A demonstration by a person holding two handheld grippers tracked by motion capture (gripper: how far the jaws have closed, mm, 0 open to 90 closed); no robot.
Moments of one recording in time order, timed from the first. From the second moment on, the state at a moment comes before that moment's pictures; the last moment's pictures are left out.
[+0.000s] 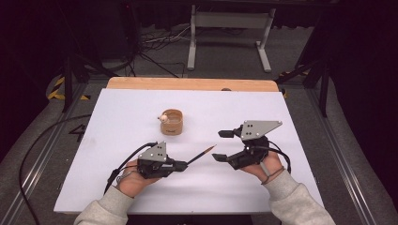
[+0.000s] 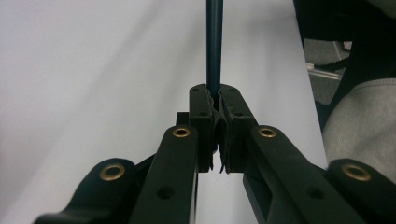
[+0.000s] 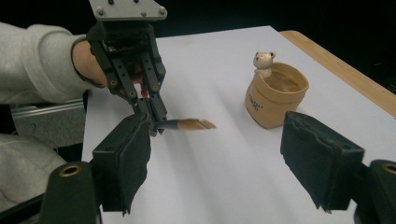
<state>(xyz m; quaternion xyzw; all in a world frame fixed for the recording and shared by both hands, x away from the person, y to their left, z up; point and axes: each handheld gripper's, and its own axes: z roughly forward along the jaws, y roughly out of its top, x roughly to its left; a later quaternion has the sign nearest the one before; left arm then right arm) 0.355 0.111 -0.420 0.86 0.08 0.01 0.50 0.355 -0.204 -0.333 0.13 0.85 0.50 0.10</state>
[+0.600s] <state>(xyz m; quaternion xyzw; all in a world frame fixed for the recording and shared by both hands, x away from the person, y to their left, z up) 0.355 0.109 -0.430 0.80 0.08 -0.01 0.59 0.351 -0.204 -0.345 0.13 0.81 0.56 0.10</state>
